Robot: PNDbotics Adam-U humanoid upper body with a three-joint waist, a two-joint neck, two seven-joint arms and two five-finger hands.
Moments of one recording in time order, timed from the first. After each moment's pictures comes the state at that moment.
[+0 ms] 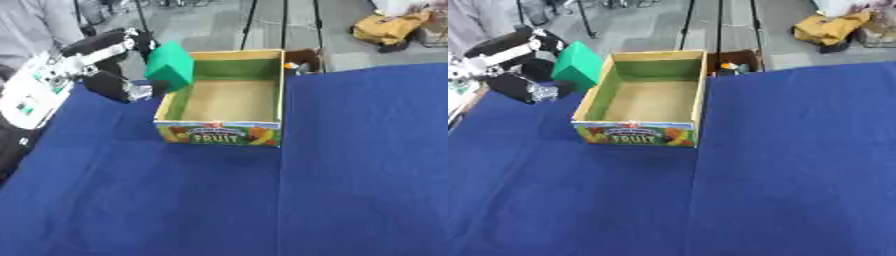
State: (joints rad) left arm -0.78 1.08 -0.02 -1.35 -0.18 -0.44 -0.42; right arm -0.59 -0.15 -0.19 -1.98 0.01 -0.40 0.09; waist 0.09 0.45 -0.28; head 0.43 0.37
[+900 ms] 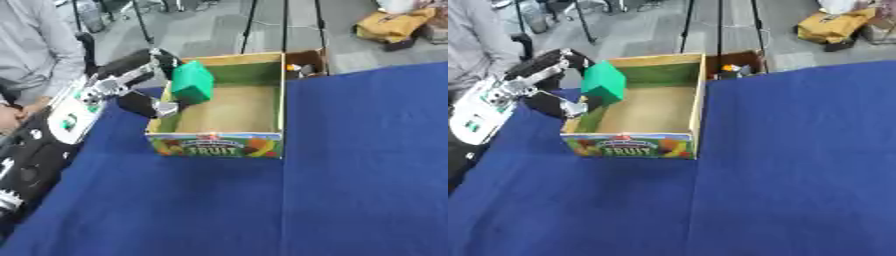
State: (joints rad) left arm -0.87 1.05 -0.01 -1.21 -0.36 -0.52 -0.30; right arm -0.63 -0.17 -0.19 -1.98 -0.01 -0.43 0.11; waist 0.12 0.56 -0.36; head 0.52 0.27
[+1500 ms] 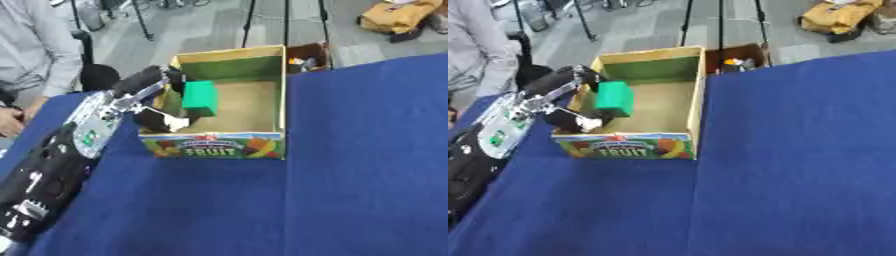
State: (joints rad) left arm -0.88 1.03 0.01 -1.14 -0.54 -0.56 -0.15; right arm -0.65 -0.18 -0.19 -1.98 -0.03 -0.44 0.13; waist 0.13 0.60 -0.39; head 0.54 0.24
